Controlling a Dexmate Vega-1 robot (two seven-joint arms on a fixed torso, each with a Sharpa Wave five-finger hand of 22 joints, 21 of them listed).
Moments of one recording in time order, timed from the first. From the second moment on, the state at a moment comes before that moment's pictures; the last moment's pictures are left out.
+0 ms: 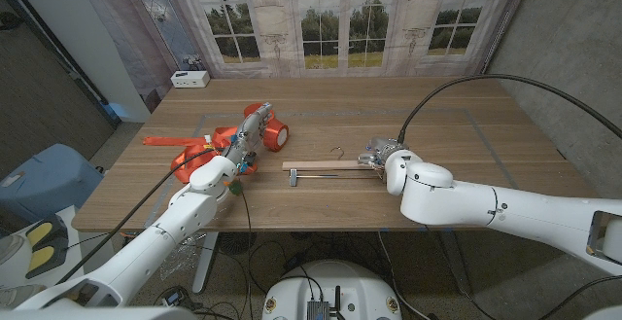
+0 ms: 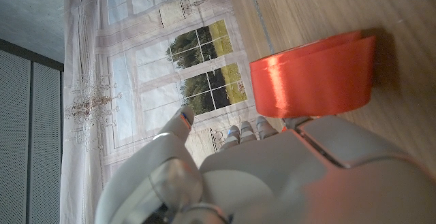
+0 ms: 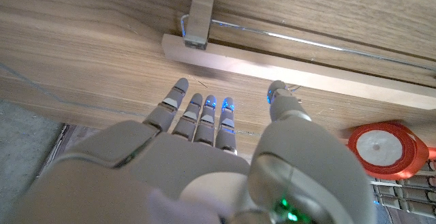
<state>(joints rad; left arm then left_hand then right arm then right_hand) 0.93 0.57 0.39 -1.44 -0.65 -0.24 -0.03 0.30 0.15 0.52 0.00 0.20 -0.11 0.03 0.18 0.17 -0.13 0.00 0.19 0.17 -0.11 0.00 0.17 0.17 0.03 0.03 0.26 0.18 -0.43 -0.81 -1.26 -2.28 -0.22 -1.40 -0.01 0.57 0.13 0.39 -0.17 0.19 0.30 -0.03 0.20 0.18 0.24 0.01 0.21 0.20 0.18 -0.04 0.22 0.19 0.26 0.05 0.22 0.17</state>
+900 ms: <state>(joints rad) 0.96 0.57 0.39 -1.48 -0.65 -0.24 -0.01 0.29 0.15 0.52 0.01 0.20 -0.11 0.03 0.18 0.17 -0.13 0.00 0.19 0.17 -0.11 0.00 0.17 0.17 0.03 0.03 0.26 0.18 -0.64 -0.66 -1.23 -2.05 -0.96 -1.34 0.36 1.12 0.08 0.33 -0.17 0.17 0.86 -0.14 0.37 0.19 0.79 -0.05 0.57 0.32 0.66 -0.06 0.61 0.49 0.50 -0.04 0.31 0.21</state>
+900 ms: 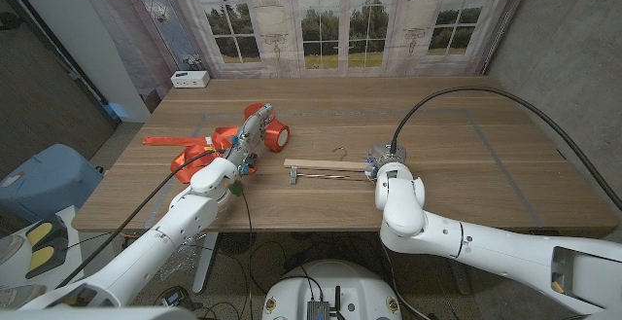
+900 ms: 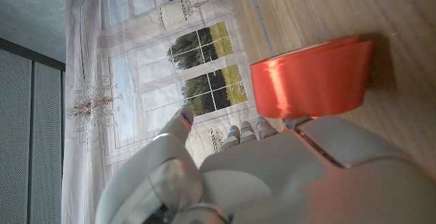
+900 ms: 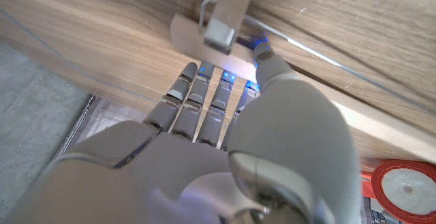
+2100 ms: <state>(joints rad) 0.99 0.64 0.41 -1.75 -0.39 0.12 0.40 0.44 0.02 0.50 -0.17 0.18 0.03 0.02 0.21 0.17 0.05 0.05 0.23 0.19 0.11 0.05 0.21 0.17 0.16 0.12 0.25 0.18 -0.94 -0.63 -0.93 -1.94 -0.90 -1.04 -0.38 1.17 0.04 0.29 -0.16 0.19 0.93 -0.11 0.41 0.19 0.81 -0.06 0.71 0.34 0.70 -0.06 0.61 0.65 0.51 -0.05 0.37 0.22</state>
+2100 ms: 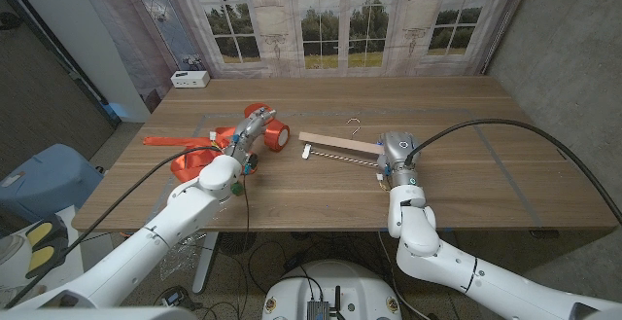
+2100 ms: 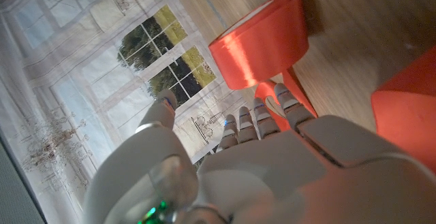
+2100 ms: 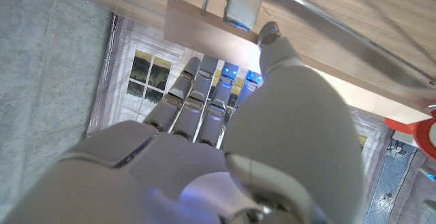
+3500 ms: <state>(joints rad) 0.82 0.50 0.62 -1.97 -0.06 0.95 0.70 0.67 -0.06 0.50 -0.18 0.18 0.14 0.03 0.22 0.18 0.16 0.03 0.25 0.20 0.24 0.00 0.22 0.18 0.27 0.11 0.26 0.19 -1.09 -0.61 -0.67 -1.87 -0.73 -0.60 -0.90 1.17 0.04 0.27 -0.14 0.19 0.96 -0.11 0.41 0.19 0.81 -0.06 0.72 0.48 0.73 -0.08 0.57 0.67 0.51 -0.05 0.40 0.22</state>
